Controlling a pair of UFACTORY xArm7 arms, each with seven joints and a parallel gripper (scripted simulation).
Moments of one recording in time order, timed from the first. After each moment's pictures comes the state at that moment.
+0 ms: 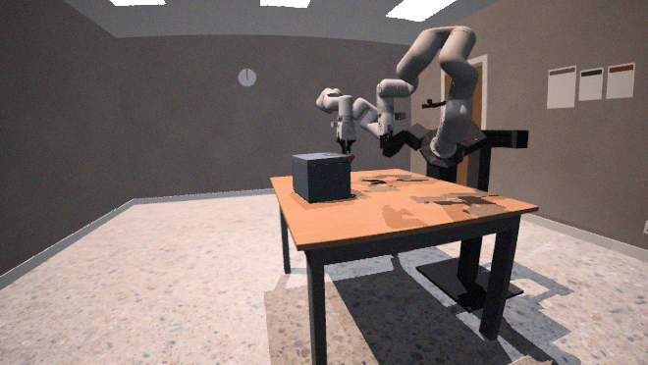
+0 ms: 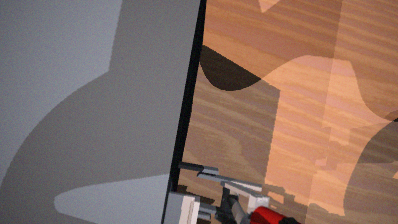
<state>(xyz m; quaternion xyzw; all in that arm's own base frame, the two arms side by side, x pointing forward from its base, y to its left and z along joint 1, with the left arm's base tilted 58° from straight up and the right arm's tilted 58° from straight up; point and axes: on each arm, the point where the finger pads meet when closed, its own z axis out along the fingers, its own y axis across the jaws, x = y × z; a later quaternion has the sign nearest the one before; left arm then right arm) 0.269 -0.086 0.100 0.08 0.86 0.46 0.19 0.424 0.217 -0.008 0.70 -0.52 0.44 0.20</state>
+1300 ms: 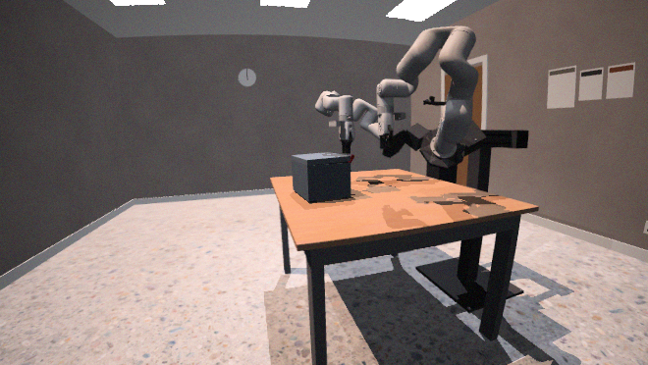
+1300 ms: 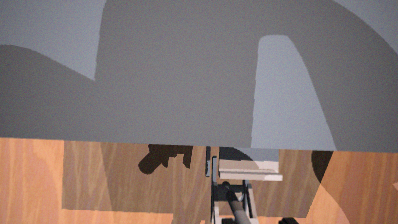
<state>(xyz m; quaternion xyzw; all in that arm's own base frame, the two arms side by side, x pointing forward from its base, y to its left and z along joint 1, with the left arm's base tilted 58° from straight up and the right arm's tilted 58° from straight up) 0.269 -0.086 0.100 0.08 0.86 0.46 0.19 0.423 0.217 -0.008 0.87 0.08 0.21 0.44</state>
